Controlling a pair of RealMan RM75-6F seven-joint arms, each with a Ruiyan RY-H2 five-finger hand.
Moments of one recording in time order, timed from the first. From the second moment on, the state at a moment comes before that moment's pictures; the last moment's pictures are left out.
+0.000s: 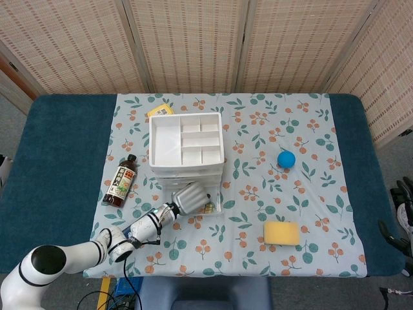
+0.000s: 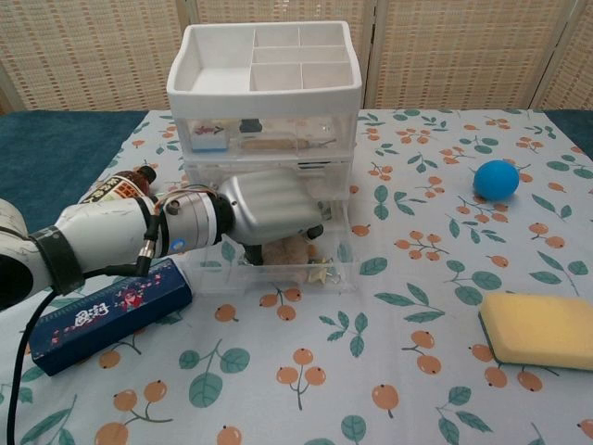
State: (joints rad) left arm -1.07 -1.83 -0.06 -1.00 1.52 0.78 0.51; right arm -0.04 -1.05 0.10 -1.59 -1.57 1.70 0.09
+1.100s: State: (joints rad) left arm -1.05 -1.78 -0.06 -1.07 1.49 0.78 0.51; right arm -0.03 -1.06 0.10 -1.59 -1.57 1.69 0.09
